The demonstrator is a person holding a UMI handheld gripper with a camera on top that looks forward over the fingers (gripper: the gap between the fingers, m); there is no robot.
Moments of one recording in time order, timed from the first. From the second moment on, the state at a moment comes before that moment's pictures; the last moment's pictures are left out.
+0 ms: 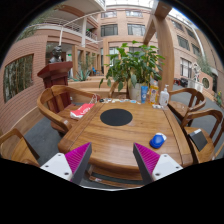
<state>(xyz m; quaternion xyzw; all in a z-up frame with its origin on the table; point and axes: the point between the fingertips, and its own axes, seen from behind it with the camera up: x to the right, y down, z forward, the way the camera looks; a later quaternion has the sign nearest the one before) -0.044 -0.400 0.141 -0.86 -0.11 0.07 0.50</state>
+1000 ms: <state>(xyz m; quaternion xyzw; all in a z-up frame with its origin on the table) 0.135 -0.184 -0.009 -0.89 0.05 -0.03 0.45</state>
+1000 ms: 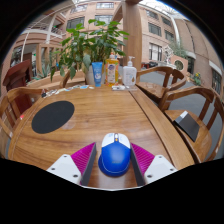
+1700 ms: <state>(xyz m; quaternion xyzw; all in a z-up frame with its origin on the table) 0.093 -0.068 0.193 -0.80 0.05 -0.04 0.60</state>
